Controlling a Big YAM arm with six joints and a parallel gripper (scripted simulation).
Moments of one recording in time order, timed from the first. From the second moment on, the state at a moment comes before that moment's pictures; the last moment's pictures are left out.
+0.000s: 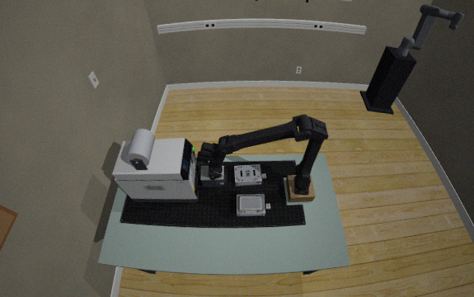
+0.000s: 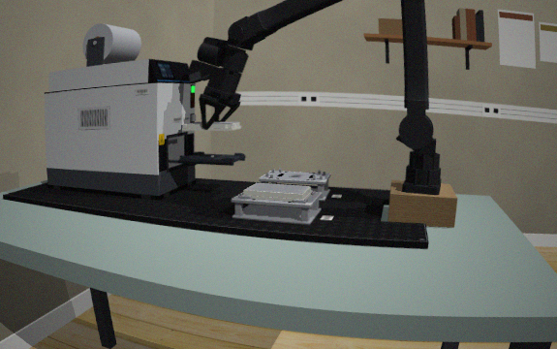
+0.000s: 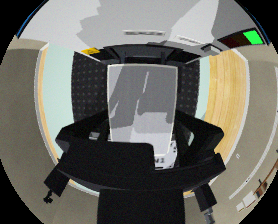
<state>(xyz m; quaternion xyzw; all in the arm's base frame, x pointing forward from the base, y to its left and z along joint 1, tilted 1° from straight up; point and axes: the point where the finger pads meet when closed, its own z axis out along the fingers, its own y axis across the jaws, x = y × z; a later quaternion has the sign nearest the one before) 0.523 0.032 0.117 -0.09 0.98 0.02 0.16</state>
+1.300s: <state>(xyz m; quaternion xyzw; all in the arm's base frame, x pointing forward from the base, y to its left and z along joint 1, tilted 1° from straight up) 0.526 0.040 0.113 -0.10 0.98 0.02 0.16</state>
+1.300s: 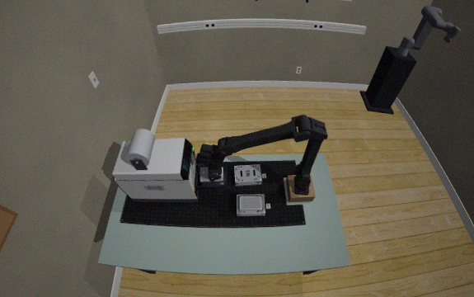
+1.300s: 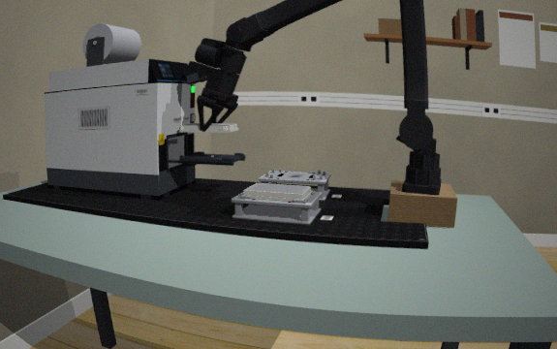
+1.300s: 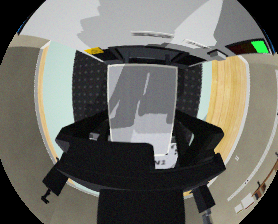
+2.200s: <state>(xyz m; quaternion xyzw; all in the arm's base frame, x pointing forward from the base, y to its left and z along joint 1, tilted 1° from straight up) 0.524 0.042 0.112 -0.10 0.98 0.02 0.16</state>
